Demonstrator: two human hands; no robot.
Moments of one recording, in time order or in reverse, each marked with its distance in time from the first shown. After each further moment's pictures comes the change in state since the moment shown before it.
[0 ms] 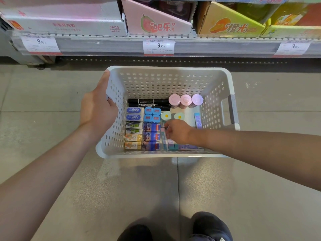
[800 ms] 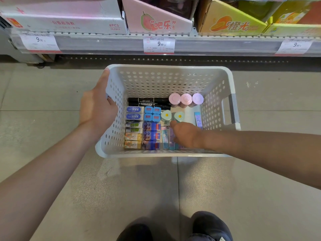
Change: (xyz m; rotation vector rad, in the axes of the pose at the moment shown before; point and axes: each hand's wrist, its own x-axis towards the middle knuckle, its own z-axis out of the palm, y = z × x) left_hand 0.001 0.000 0.000 0.010 -0.001 -0.005; right_hand -0.015 0.014 -0.001 -0.320 0.024 -0.079
